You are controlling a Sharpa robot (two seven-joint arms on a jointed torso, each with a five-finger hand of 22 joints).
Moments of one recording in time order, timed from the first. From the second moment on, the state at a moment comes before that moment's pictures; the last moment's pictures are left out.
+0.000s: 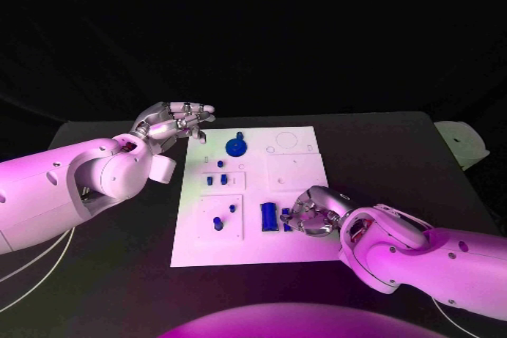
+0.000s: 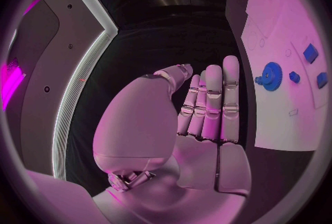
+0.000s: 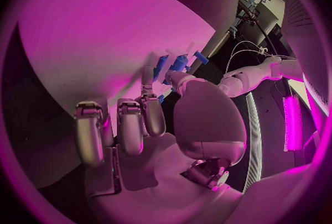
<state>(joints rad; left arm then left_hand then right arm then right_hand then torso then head) 1.20 -0.93 -0.02 1.54 -0.06 -0.18 0.33 1.42 -0.18 0.50 0.09 0.27 0.90 0.20 0.19 0.26 0.91 0.13 0.48 0.15 1.06 0.06 1.18 0.38 0.17 1.01 0.14 0.86 0.63 1.01 -0.94 -0.14 1.91 -1.38 -0.51 -0.54 1.04 -0.18 0.39 0.29 0.30 1.04 0.04 0.45 0.68 1.46 -0.02 1.37 1.31 1.47 -0.08 1.56 1.31 0.01 1.47 0.03 1.57 1.31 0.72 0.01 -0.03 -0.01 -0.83</state>
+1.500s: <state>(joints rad) 1.20 -0.94 -0.02 1.53 -0.06 -0.18 0.33 1.42 -0.17 0.50 0.09 0.27 0.90 0.21 0.19 0.26 0.90 0.14 0.48 0.15 1.06 0.06 1.18 0.38 0.17 1.01 0.14 0.86 0.63 1.01 -0.96 -0.14 1.90 -1.45 -0.47 -0.49 1.22 -0.19 0.33 0.27 0.11 1.04 0.04 0.45 0.67 1.47 -0.02 1.37 1.31 1.47 -0.08 1.56 1.31 0.01 1.46 0.02 1.57 1.31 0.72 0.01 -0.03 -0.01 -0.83</state>
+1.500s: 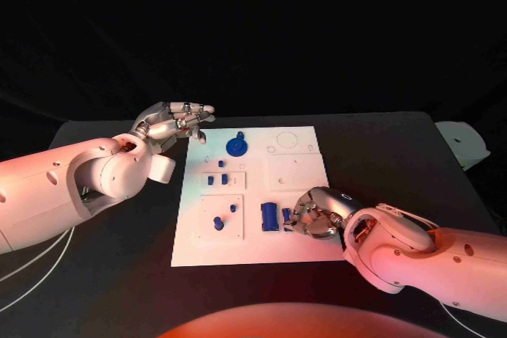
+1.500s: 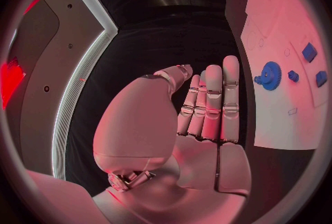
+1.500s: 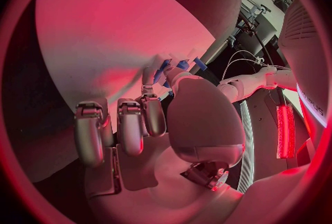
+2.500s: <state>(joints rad) 1.18 -0.86 -0.04 1.42 -0.03 -0.19 0.42 1.38 -0.19 0.38 0.20 0.20 0.89 0.19 0.21 0.27 0.91 0.13 0.48 0.12 0.92 0.07 1.07 0.30 0.17 0.95 0.16 0.66 0.51 1.15 -0.92 -0.14 1.66 -0.72 -0.68 0.15 1.46 -0.16 0.39 0.27 0.15 0.86 0.15 0.30 0.57 1.02 0.07 0.45 0.87 1.18 0.00 0.88 0.75 0.17 1.15 0.11 0.38 1.07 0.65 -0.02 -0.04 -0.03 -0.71</state>
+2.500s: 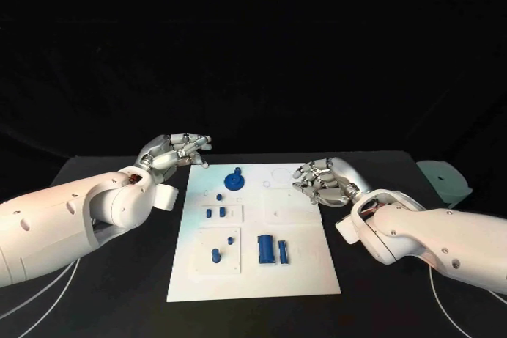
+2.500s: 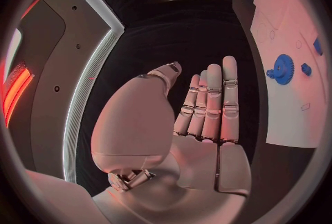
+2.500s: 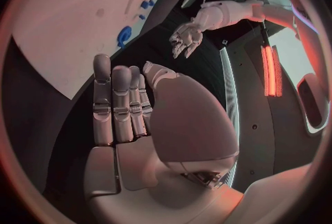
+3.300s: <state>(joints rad) 1.14 -0.79 -0.04 1.34 0.02 -0.29 0.51 1.00 -0.04 0.07 0.05 0.05 0.19 0.04 0.04 0.05 0.21 0.05 0.02 0.01 0.17 0.04 0.08 0.02 0.05 0.18 0.07 0.02 0.02 1.14 -0.76 -0.08 1.37 -0.23 -0.55 0.35 0.98 -0.04 0.10 0.06 0.03 0.20 0.05 0.04 0.10 0.37 0.03 0.02 0.04 0.30 0.02 0.06 0.09 0.05 0.30 0.05 0.02 0.12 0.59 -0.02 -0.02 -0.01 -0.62</state>
